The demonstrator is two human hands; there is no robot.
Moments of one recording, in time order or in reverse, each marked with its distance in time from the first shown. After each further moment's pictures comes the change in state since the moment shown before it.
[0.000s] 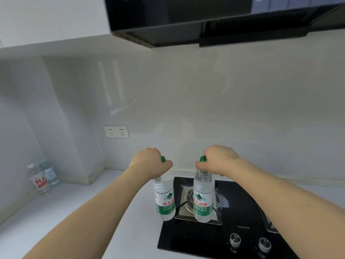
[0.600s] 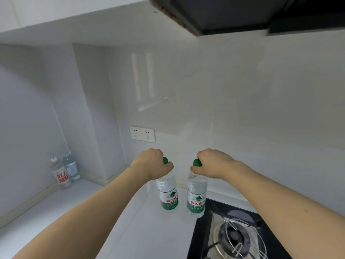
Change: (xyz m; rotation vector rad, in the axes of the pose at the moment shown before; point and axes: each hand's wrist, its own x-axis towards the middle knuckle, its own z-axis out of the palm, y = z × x) left_hand 0.135 -0.116 0.021 -0.022 -0.020 -0.146; right_hand 0.200 -0.088 0.028 0.028 -0.074 -0.311
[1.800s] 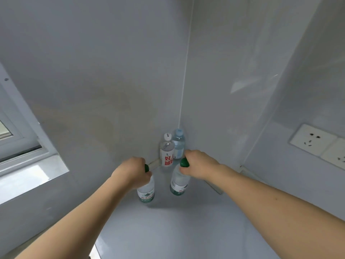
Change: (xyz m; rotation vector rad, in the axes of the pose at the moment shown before) left_hand 0.059 -0.640 0.065 -0.086 -0.166 -0.624; right_hand 0.422 -0.518 0.189 0.167 -0.303 -0.424
